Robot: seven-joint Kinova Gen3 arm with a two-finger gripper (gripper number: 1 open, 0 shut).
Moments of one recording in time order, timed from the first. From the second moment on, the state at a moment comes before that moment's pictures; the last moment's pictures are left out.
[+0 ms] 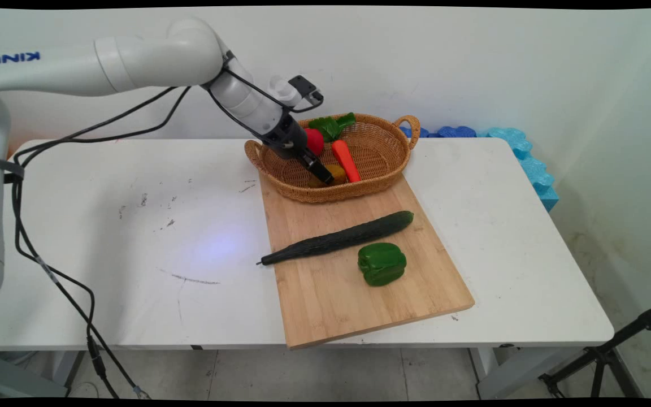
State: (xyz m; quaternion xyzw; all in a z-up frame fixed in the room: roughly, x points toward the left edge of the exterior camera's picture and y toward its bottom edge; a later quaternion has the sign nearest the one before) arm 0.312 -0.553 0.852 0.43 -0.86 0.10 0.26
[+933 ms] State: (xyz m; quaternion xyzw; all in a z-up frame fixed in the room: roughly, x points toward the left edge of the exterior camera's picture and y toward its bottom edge) arm 0.305 -0.556 0.856 0.42 -0.86 0.11 0.26
